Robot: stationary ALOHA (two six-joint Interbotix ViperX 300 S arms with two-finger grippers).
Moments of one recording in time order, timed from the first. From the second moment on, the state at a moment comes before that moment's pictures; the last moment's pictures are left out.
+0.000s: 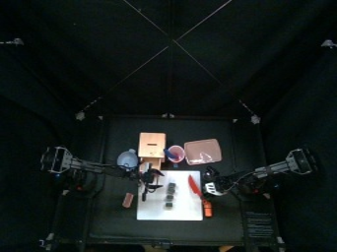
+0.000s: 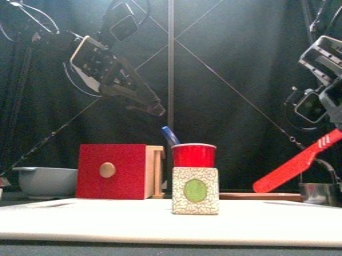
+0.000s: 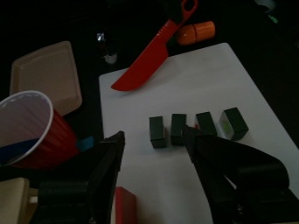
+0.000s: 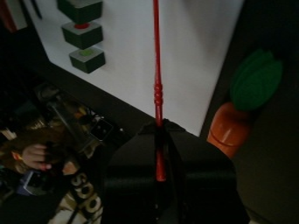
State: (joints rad) left arm -0.03 -0.13 0.82 0.22 -0.23 0.01; right arm 0.28 -0.44 1.10 0.48 0.23 1.43
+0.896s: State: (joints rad) left arm -0.01 -0.13 0.85 0.26 -0.29 0.01; right arm 0.32 -0.41 1.02 0.15 0.29 1.60
